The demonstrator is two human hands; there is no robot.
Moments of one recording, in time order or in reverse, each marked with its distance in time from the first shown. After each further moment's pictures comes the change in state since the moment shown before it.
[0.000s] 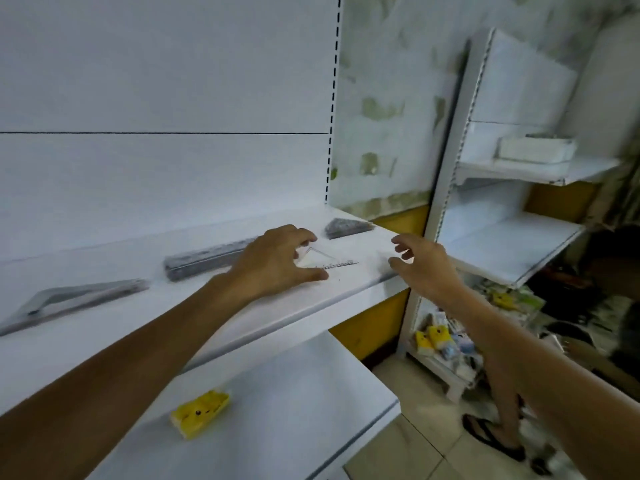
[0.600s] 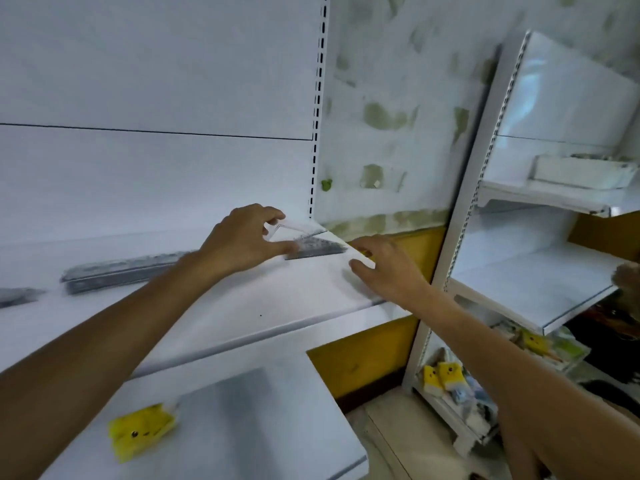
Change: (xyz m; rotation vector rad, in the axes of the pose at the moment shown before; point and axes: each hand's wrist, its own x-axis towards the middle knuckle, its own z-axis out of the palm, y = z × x) left_hand 0.094 0.025 0.034 0.023 0.190 -0.197; right_hand 0.088 0.058 -0.003 -0.092 -0.166 -0.293
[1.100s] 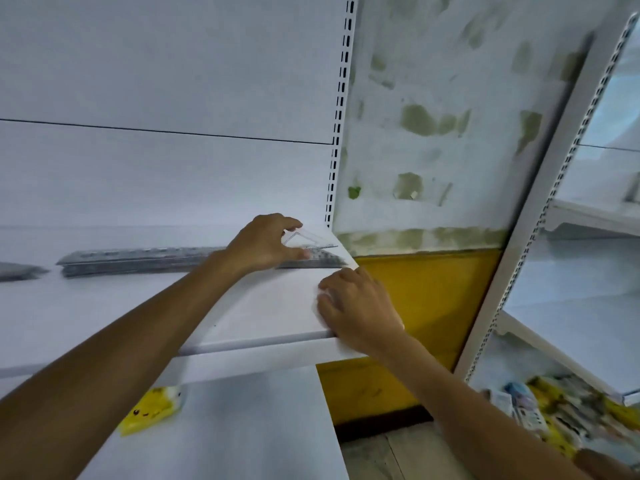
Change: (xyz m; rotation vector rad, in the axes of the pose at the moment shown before) left_hand 0.041 0.019 0.050 0.048 -0.035 -0.173; right_hand 0.000 0.016 0.025 -0.062 -0.097 -0.282
